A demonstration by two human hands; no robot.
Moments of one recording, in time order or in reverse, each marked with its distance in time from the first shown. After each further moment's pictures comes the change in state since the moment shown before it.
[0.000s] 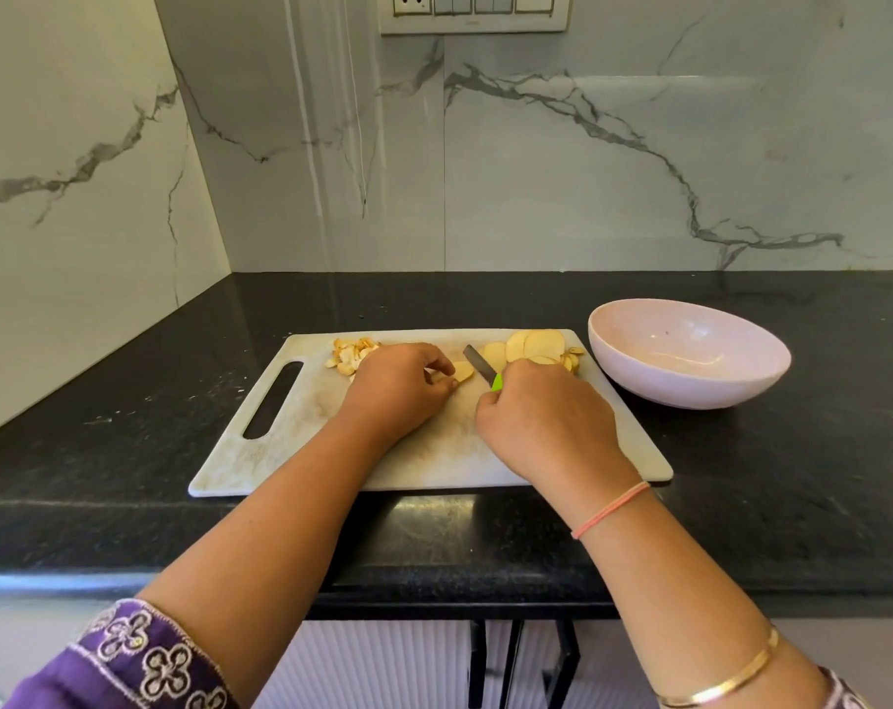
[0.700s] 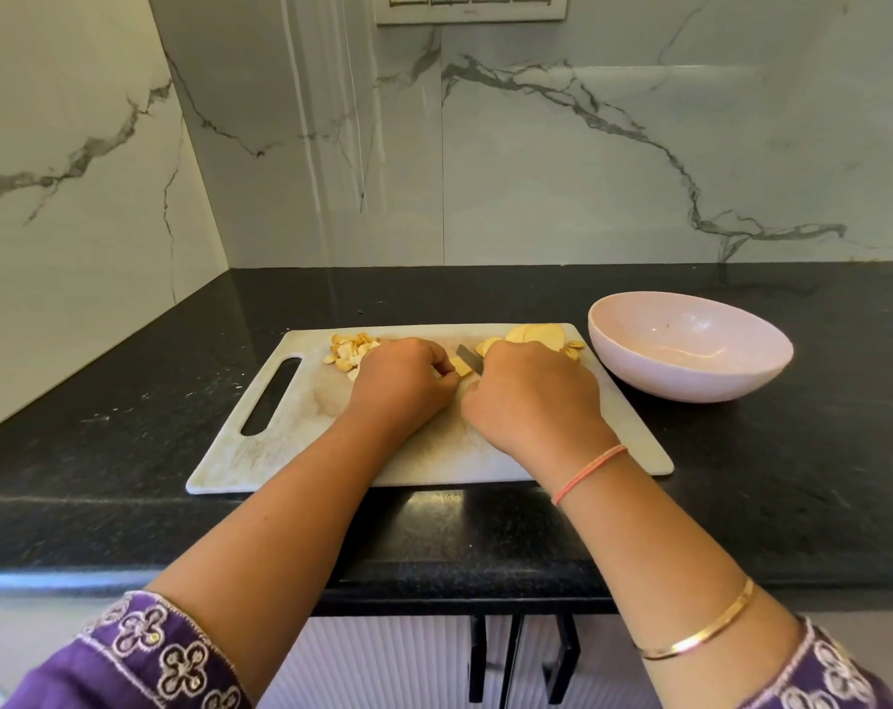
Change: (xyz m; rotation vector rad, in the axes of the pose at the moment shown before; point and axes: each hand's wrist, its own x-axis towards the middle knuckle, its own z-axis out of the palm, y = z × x) left_hand 0.002 0.009 0.003 0.010 0.053 -0.053; right_hand 0.012 -0.013 -0.007 -0.146 -0.021 -0.061
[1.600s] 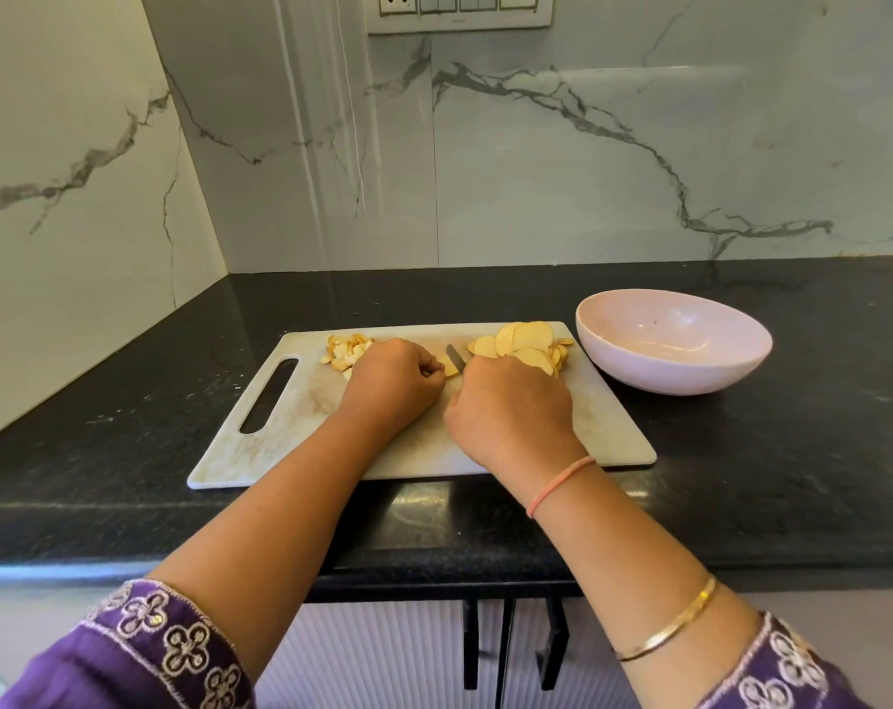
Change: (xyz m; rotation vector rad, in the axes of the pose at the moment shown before) left_hand -0.003 -0.001 0.001 -0.027 -0.037 -0.001; right_hand -0.011 -0.001 0.011 0.024 -0.001 -0.004
